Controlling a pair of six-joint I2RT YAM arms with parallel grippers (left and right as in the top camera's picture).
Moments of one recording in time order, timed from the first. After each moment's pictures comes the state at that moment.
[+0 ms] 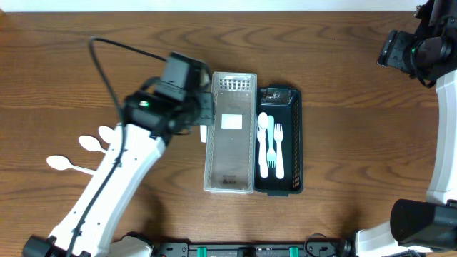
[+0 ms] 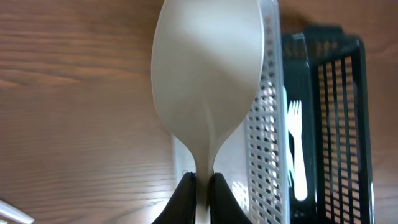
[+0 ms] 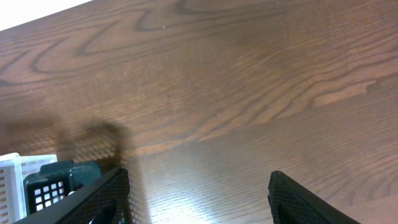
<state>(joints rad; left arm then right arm) -0.45 1.46 1.37 -0.97 0.03 -0.38 -0.16 1.70 1.92 -1.22 0.02 0.20</state>
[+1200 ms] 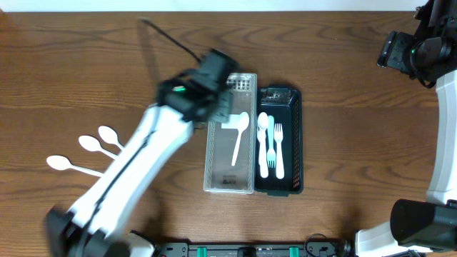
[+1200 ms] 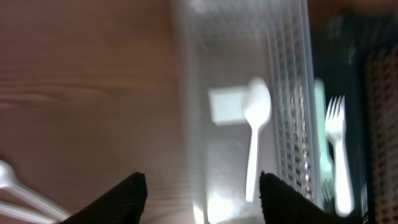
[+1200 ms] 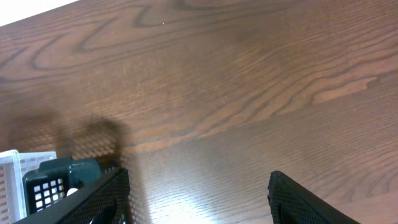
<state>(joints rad) -0.51 1.55 1.50 -1.05 -0.15 -0.35 -0.16 1.70 1.92 -1.23 0.02 0.20</state>
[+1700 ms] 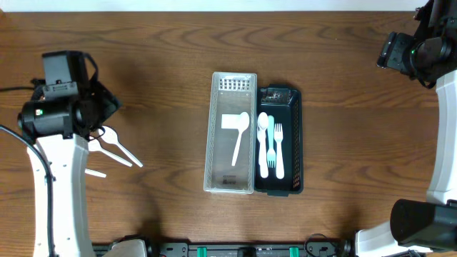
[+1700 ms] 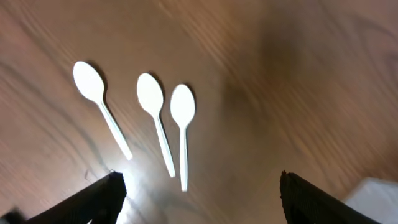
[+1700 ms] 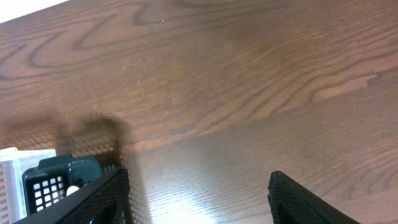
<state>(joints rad) 0.17 1.35 1.38 -1.13 -0.21 -0.62 -0.16 1.70 1.92 -1.24 0.02 0.20</state>
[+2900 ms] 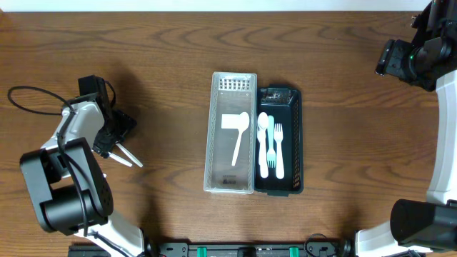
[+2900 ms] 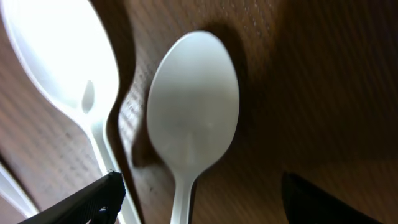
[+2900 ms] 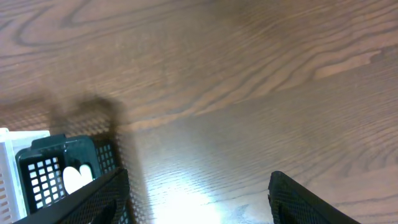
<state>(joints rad) 0.27 1.85 1.11 -0.73 -0.08 -0.68 -0.16 1.70 1.92 -1.32 0.02 0.20</state>
